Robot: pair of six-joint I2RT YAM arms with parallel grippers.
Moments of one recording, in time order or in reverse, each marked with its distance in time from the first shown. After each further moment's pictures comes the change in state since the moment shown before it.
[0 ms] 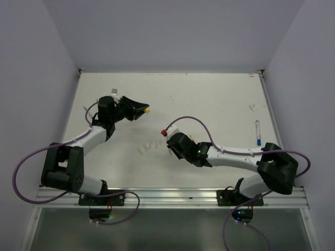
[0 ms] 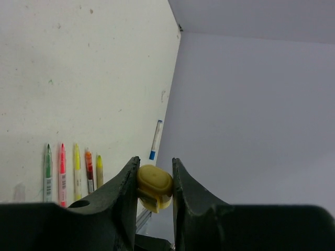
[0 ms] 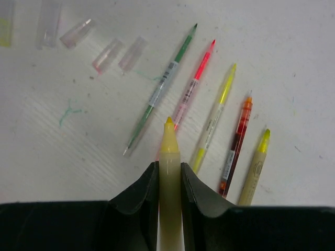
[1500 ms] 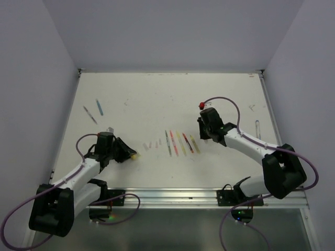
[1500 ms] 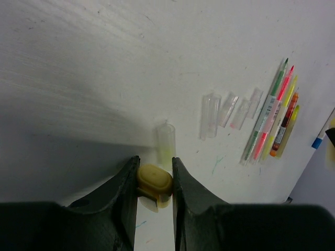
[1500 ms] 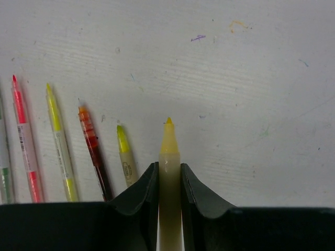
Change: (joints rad) left arm -0.023 -0.457 -0.446 -0.544 -0.267 0.427; right arm -0.534 -0.067 0.010 -0.157 -0.184 0.159
